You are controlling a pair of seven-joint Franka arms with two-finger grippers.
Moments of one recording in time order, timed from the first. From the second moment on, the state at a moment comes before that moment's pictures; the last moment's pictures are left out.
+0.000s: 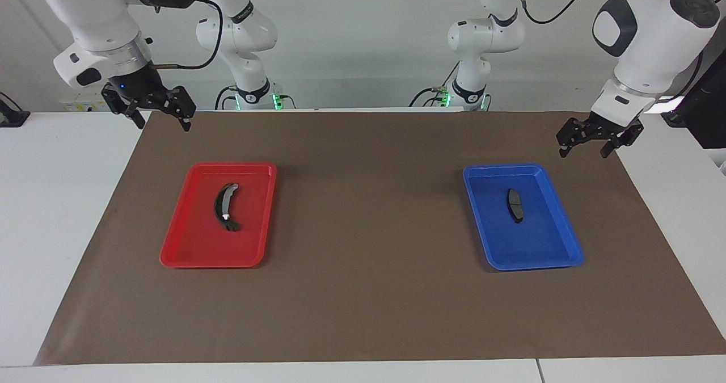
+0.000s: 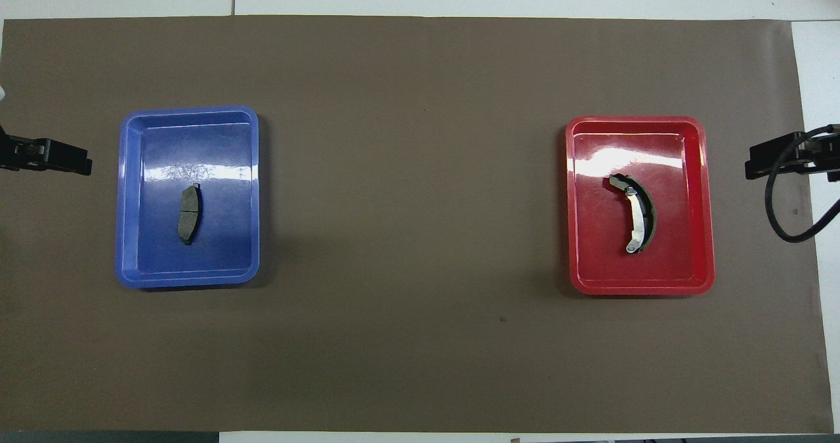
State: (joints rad) left arm -0.04 0.00 0.04 -1.72 0.04 1.75 0.15; right arm 0.02 -0.03 -0.05 -1.59 -0.04 1.53 0.04
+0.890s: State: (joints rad) left arm -0.09 0.00 0.04 -1.98 0.04 2.05 0.15; right arm 0.02 -0.03 -0.05 -1.59 -0.04 1.53 0.04
